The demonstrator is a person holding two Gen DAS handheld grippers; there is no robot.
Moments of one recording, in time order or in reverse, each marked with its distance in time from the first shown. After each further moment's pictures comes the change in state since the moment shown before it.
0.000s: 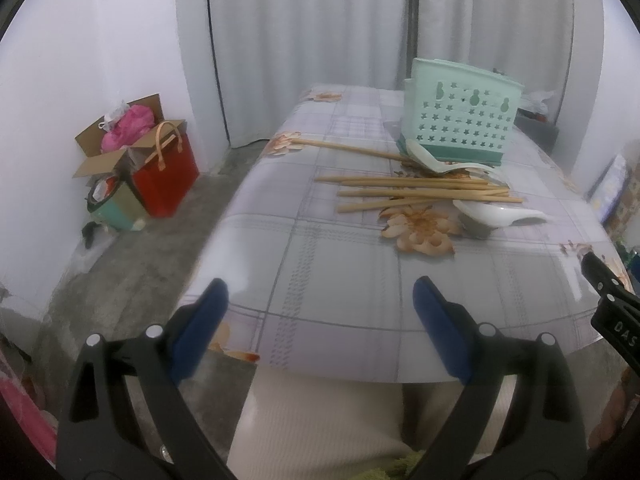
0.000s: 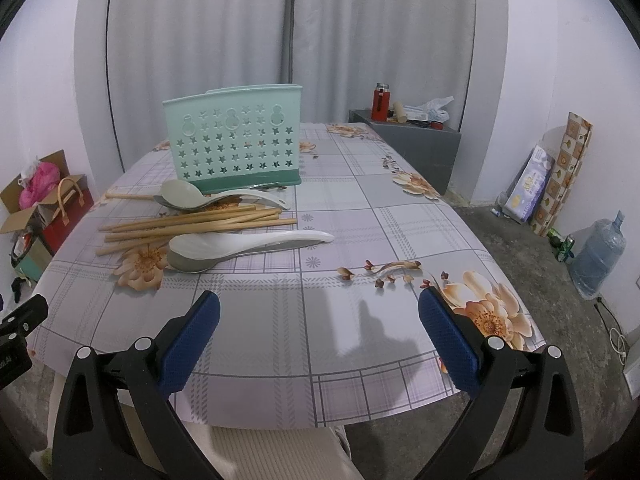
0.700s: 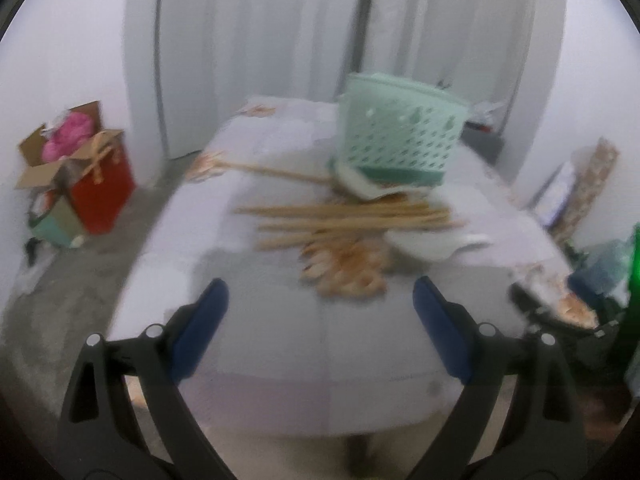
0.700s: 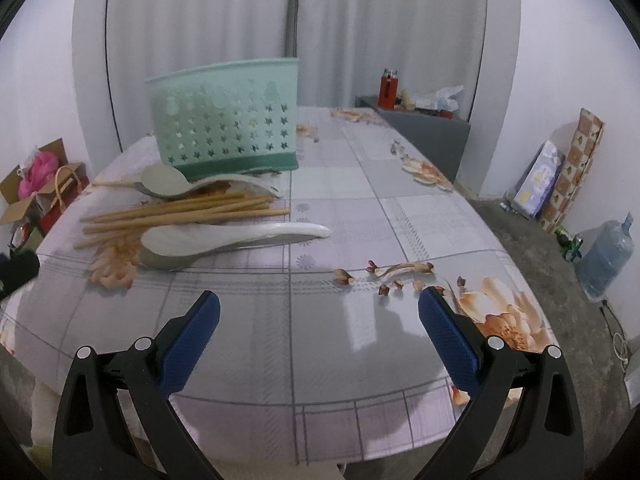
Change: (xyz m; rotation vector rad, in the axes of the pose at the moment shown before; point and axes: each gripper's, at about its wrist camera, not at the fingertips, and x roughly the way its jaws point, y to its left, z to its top) left arm 0.023 -0.022 0.025 0.018 -0.053 -0.270; right arm 0.043 -0.008 0.003 -0.017 0.055 0.022
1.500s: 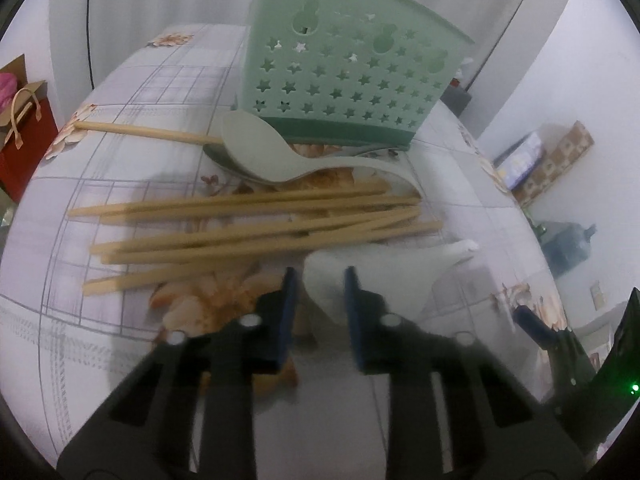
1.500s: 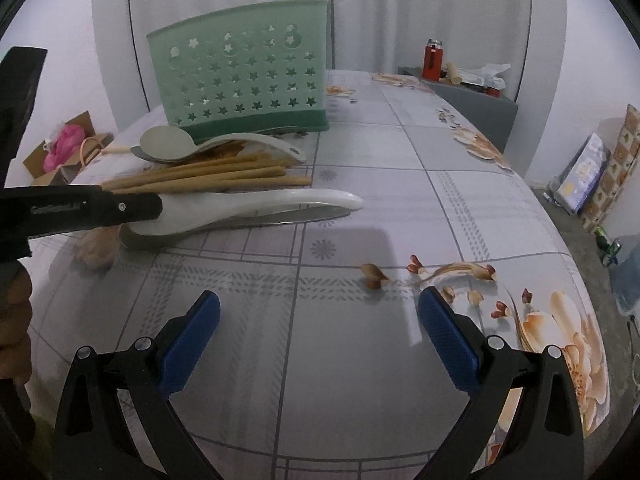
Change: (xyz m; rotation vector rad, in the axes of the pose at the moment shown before) left arm 0.135 -0.044 0.033 -0.033 0.273 -0.183; right arm 0.053 -0.005 0.001 -0.058 0.112 0.154
